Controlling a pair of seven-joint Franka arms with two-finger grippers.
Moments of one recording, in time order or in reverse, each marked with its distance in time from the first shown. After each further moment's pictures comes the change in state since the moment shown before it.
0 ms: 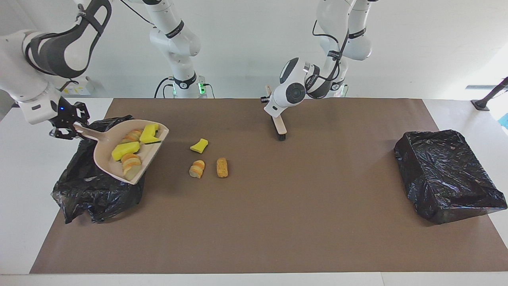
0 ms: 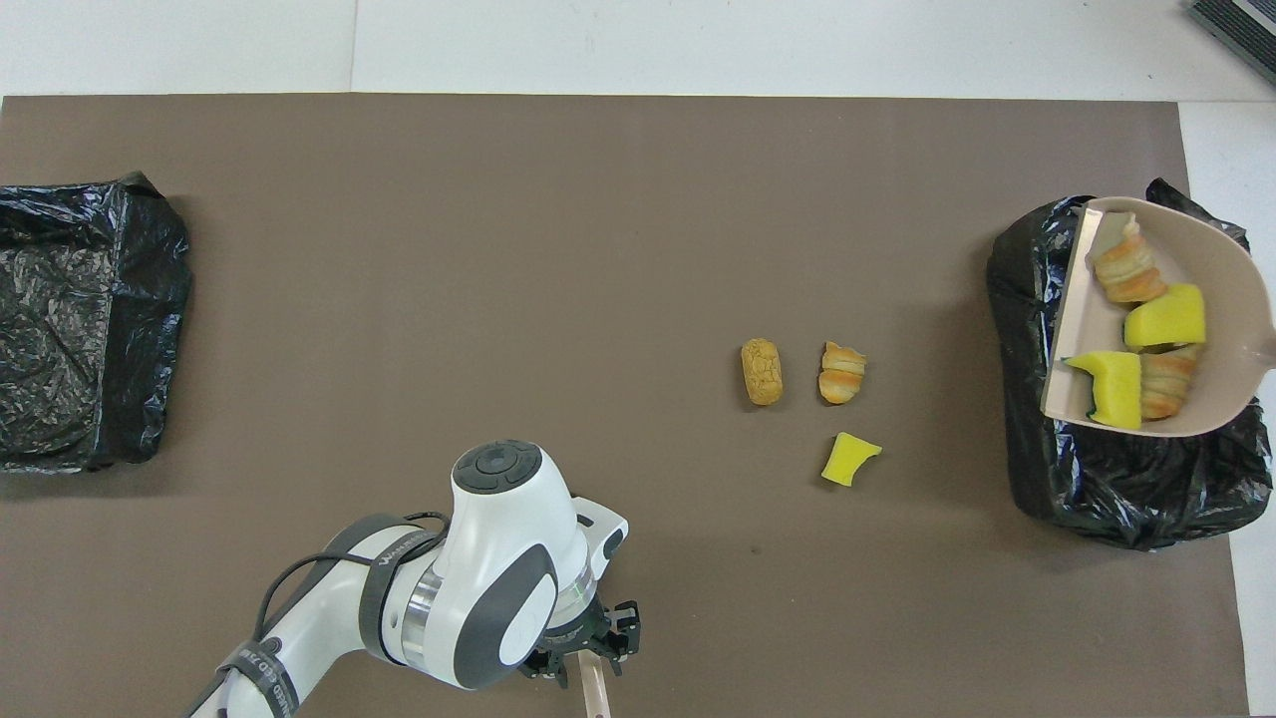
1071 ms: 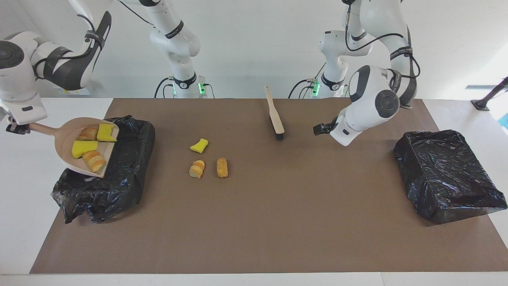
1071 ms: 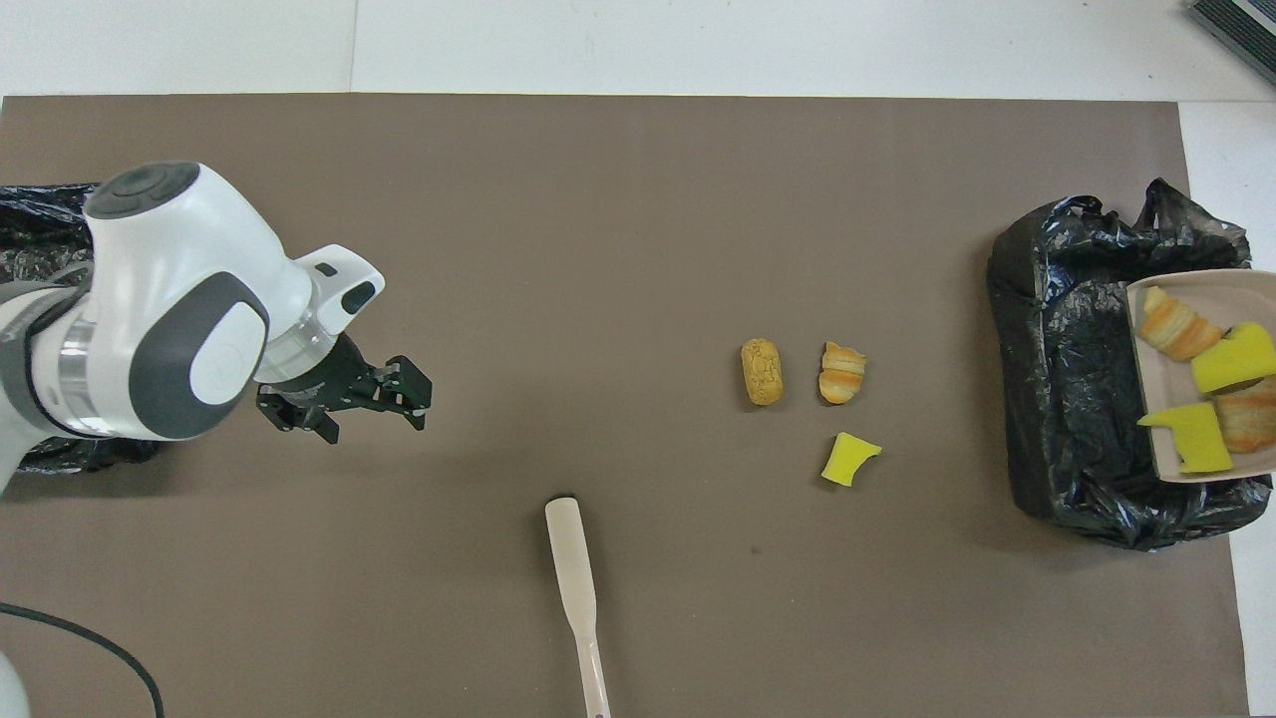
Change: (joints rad) left arm 0.545 0.134 0.024 0.483 0.431 -0.151 0.422; right arm 0.096 0.017 0.016 -0.049 -0.629 0.222 0.008
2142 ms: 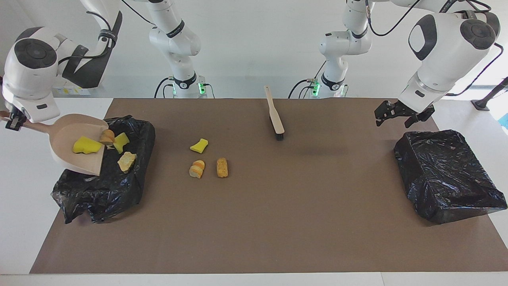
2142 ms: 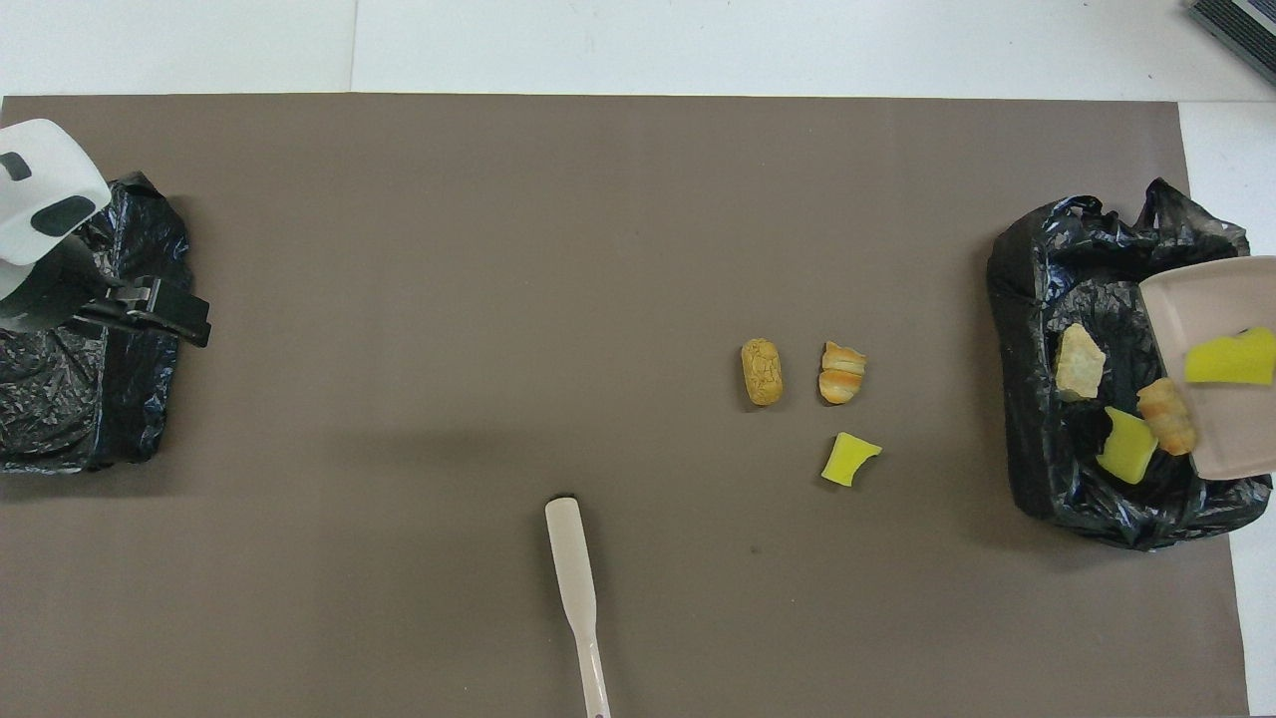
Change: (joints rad) left arm 0.092 -0.100 0.005 0.189 0.165 -0.078 0.237; right arm 0.081 -0.055 0.004 -0.006 -0.144 -0.032 0.046
